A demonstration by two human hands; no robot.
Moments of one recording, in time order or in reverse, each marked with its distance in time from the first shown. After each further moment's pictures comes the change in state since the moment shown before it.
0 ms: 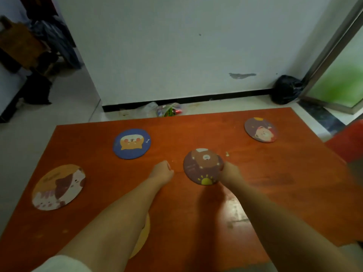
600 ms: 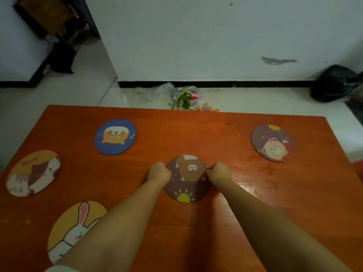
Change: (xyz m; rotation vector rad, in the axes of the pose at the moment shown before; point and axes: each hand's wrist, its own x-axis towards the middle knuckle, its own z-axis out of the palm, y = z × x) left_hand 0.059 0.070 0.058 -0.073 0.100 -0.410; right_hand 0.120 0.022 -0.015 -0.046 -0.215 0.048
